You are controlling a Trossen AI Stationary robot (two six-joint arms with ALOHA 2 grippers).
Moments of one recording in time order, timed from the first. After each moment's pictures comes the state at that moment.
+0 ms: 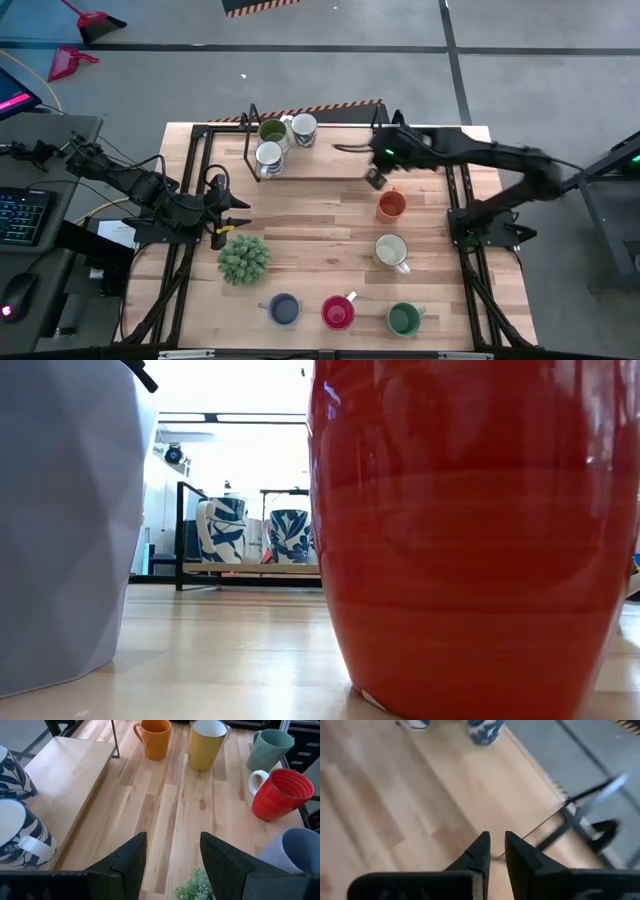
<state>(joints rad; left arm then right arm) -0.46 0.77 0.85 -0.76 -0.49 -0.41 -0.19 1.39 1.41 -0.98 0.34 0.27</state>
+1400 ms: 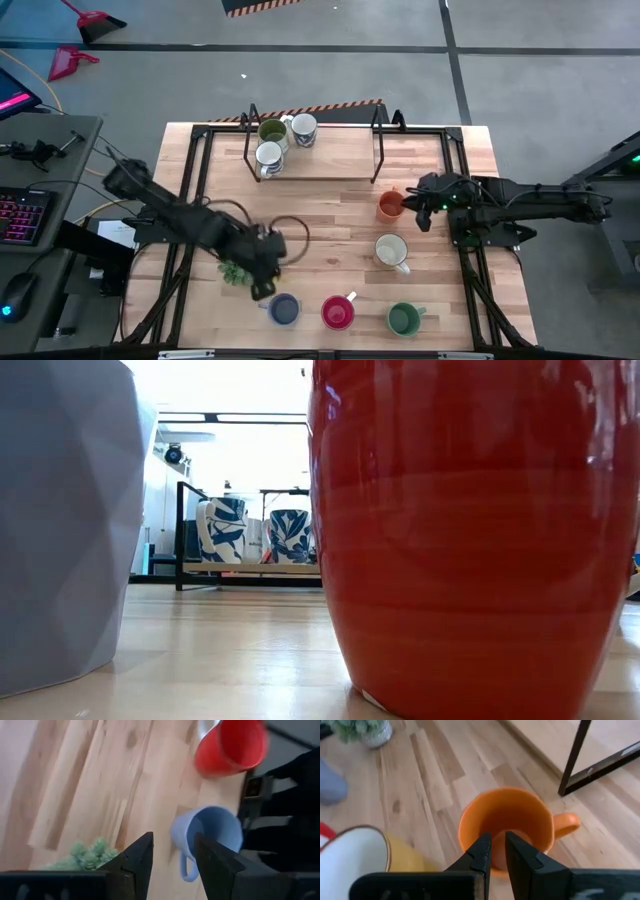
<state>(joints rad) -0.51 1.53 1.43 -1.00 -0.12 -0.79 -0.09 0.55 0.43 -0.54 0.07 0.37</state>
